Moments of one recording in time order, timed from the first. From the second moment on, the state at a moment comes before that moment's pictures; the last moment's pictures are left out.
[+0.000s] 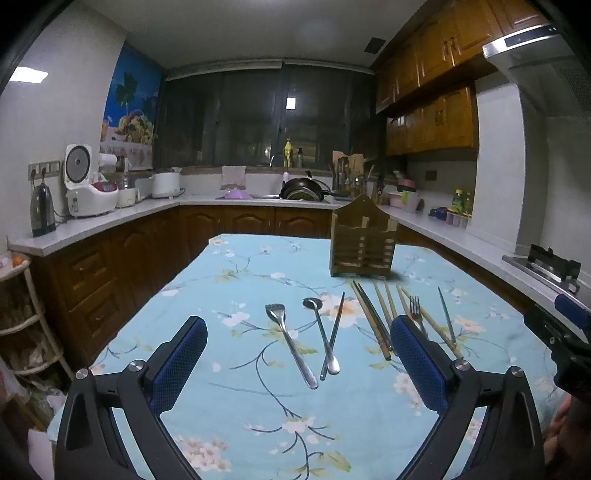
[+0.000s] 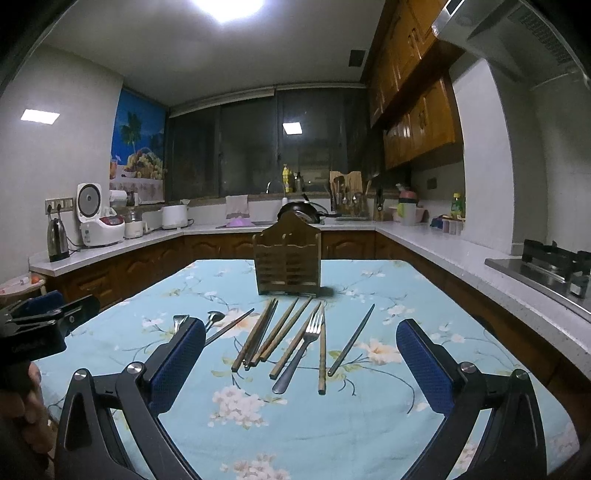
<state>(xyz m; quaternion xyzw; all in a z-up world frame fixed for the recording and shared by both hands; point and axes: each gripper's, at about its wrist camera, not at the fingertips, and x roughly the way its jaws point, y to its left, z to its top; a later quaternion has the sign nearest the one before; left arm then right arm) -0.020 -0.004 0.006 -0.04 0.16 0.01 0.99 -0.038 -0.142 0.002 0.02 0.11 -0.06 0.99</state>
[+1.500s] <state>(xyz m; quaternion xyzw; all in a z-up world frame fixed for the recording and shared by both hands) -0.024 -0.015 0.006 -0.02 0.15 0.00 0.99 -0.041 -0.137 0.009 0.02 0.11 -0.06 0.99</state>
